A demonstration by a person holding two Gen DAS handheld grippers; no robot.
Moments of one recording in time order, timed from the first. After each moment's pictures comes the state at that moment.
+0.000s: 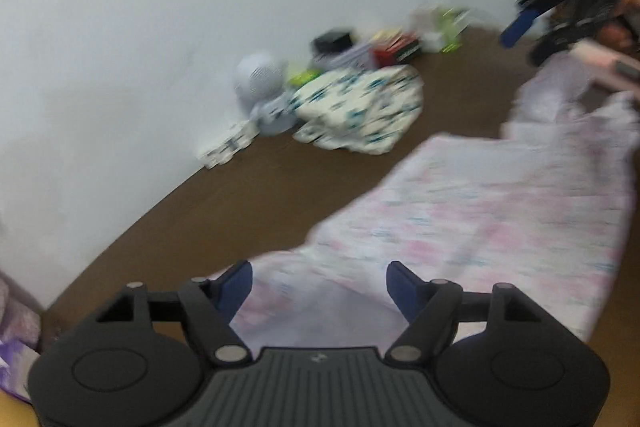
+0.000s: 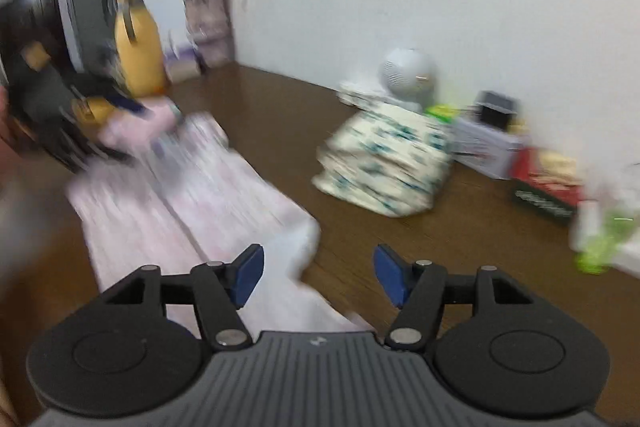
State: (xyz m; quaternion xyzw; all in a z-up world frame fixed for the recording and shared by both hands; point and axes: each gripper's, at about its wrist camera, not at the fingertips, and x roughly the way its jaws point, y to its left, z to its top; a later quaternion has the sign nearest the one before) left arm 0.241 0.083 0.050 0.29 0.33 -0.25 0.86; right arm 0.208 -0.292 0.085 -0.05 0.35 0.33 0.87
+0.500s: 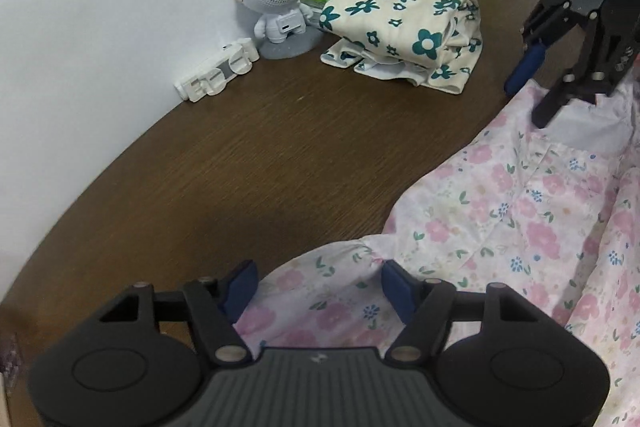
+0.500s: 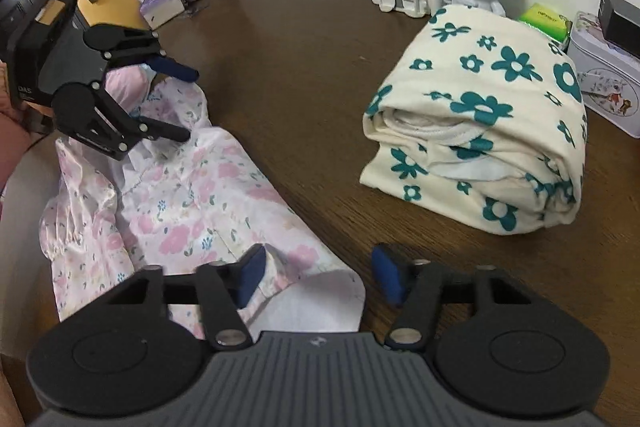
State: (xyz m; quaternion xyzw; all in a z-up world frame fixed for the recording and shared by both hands) left arm 0.326 0.105 -0.004 0.27 0.41 -0.29 0.82; right arm 0.311 -0.208 -0.001 -0.03 0.49 0.35 0.80
